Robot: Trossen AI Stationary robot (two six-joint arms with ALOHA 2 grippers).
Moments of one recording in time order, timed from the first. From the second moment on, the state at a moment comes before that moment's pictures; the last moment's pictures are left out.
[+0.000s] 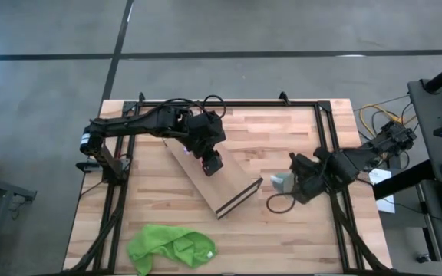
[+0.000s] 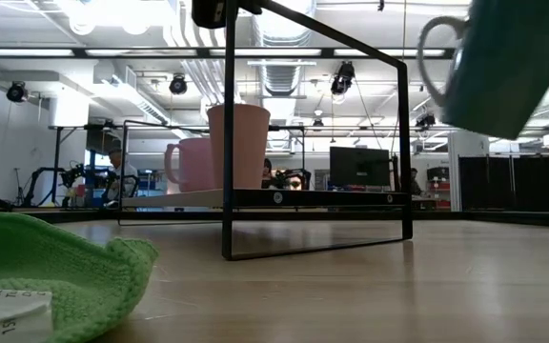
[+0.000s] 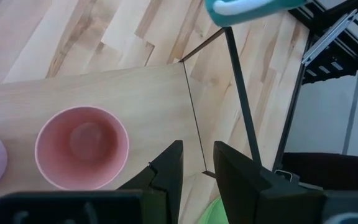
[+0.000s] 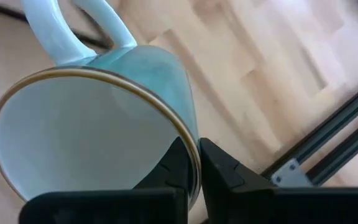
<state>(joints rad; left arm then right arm) 0.03 1.70 1.92 -1.17 0.18 -0.51 0.51 1.35 1.38 -1.57 0.32 1.09</state>
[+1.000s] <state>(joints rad) 0.03 1.70 1.93 -1.20 0.09 -0.43 0.14 1.35 1.38 -1.21 0.48 0.52</state>
